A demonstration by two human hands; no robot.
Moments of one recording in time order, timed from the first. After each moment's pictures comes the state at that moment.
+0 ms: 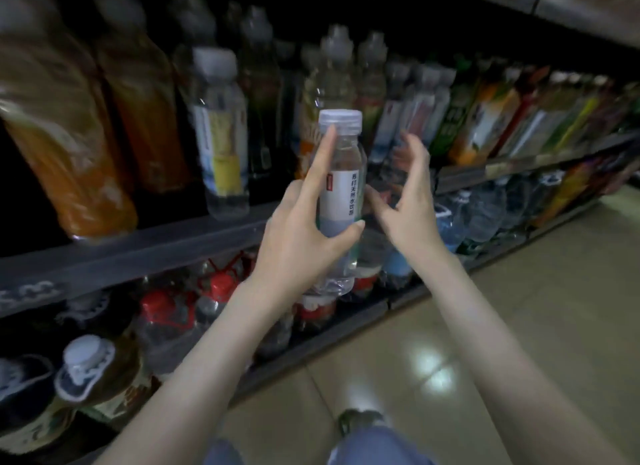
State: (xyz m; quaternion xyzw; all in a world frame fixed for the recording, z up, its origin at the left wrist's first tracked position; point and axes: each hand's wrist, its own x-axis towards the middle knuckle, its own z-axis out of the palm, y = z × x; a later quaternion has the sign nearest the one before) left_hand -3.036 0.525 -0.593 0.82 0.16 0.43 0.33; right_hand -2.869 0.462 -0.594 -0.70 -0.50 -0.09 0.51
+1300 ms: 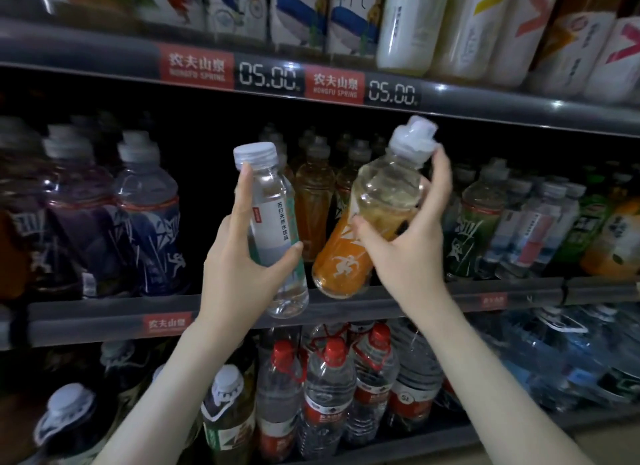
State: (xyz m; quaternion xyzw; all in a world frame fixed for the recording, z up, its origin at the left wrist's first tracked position) left_hand -3.207 0.588 -0.553 0.73 0.33 0.58 0.16; right_hand -3.020 0.539 -0.521 -0.50 -0.59 -0.06 0.63
